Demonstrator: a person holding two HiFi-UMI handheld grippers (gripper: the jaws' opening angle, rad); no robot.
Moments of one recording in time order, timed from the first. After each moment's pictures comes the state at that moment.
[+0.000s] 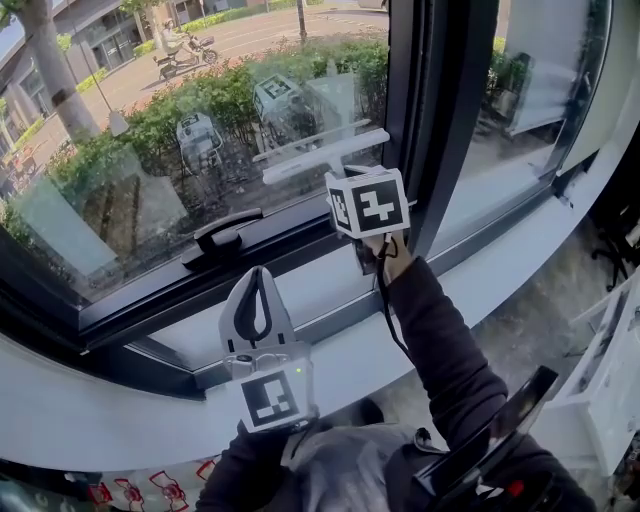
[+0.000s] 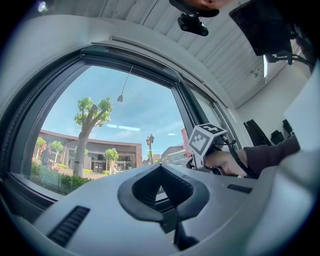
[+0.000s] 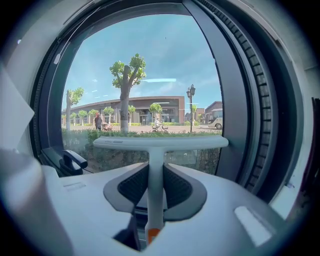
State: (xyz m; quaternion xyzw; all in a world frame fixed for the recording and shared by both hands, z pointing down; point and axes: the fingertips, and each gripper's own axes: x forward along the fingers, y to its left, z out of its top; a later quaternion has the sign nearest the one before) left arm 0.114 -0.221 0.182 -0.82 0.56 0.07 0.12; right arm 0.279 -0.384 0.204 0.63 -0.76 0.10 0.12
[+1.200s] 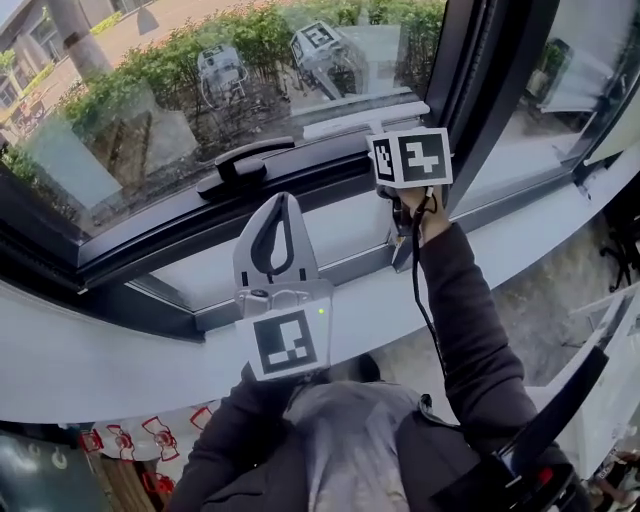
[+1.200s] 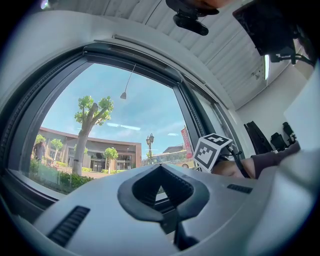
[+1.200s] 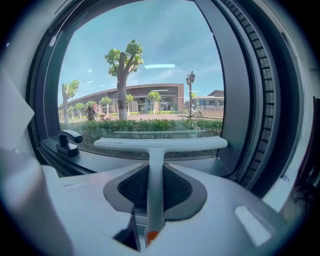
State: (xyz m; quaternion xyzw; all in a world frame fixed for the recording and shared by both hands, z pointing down) left arm 0.108 -0.230 0.184 -0.82 0.56 0.08 0.12; right arm 0.282 -0.380 0.260 0.63 -0.74 0.15 0.17
